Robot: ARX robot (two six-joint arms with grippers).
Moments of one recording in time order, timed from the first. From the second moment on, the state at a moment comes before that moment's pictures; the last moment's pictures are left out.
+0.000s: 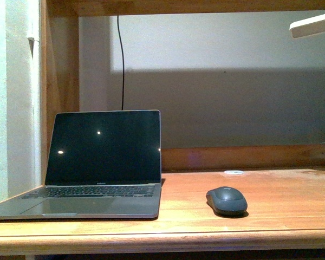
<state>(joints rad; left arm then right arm) -0.01 0.00 0.01 0.00 0.00 -0.01 0.03 0.33 0.39 -0.13 -0.40 0.29</state>
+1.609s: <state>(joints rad) -0.01 0.00 0.01 0.00 0.00 -0.01 0.00 0.01 0.02 0.00 0.00 0.01</state>
